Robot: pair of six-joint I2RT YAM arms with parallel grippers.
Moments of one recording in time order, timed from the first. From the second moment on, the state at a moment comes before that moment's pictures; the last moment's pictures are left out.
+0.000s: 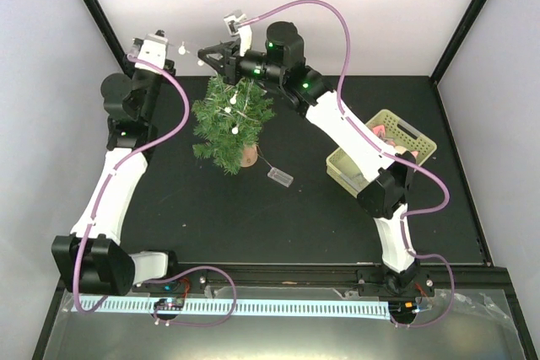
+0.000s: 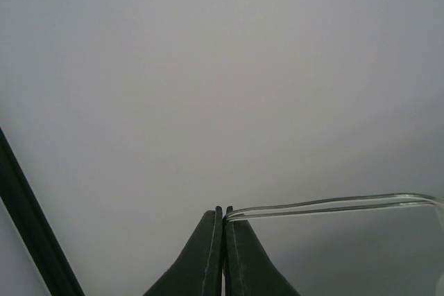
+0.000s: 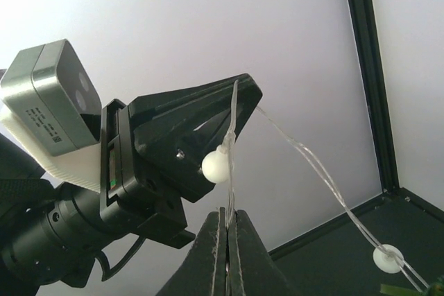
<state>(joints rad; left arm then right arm) -0.03 1.26 1.17 0.42 0.11 0.32 0.74 2.08 2.30 -0.16 -0.57 0.39</state>
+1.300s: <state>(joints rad) 0.18 0.76 0.96 -0.37 0.39 -0.40 0.76 1.92 2.13 -0.42 -0.74 0.14</state>
